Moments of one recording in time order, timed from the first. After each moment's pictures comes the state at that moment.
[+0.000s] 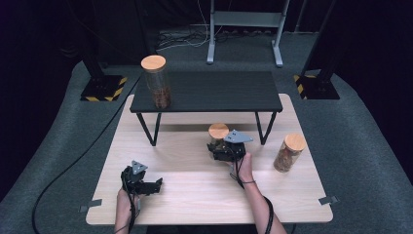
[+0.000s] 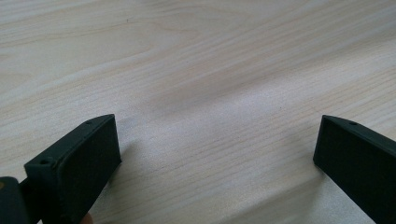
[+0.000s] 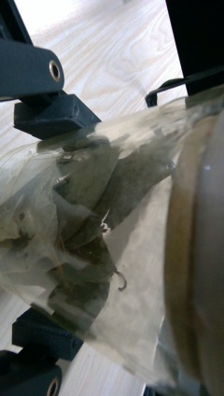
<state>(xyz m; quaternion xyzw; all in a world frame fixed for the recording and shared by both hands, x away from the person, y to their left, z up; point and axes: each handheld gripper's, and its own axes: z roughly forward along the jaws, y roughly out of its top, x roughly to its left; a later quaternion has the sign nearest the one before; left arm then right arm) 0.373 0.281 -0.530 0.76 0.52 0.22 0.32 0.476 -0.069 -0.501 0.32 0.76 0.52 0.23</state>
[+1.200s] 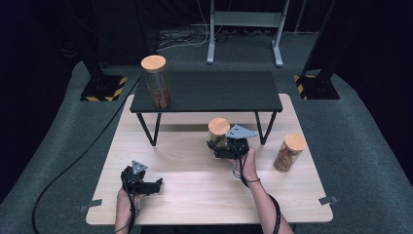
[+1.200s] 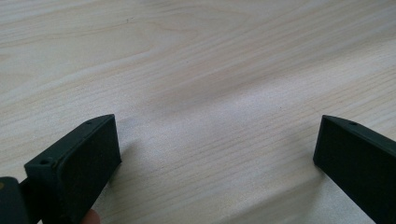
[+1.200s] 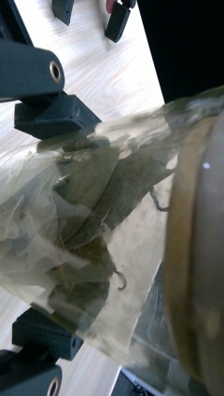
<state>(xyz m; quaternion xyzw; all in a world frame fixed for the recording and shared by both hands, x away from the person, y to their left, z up) 0.373 0.281 -0.530 0.76 0.52 0.22 0.32 0.459 -0.072 -0.452 0.30 0.76 0.53 0.22</state>
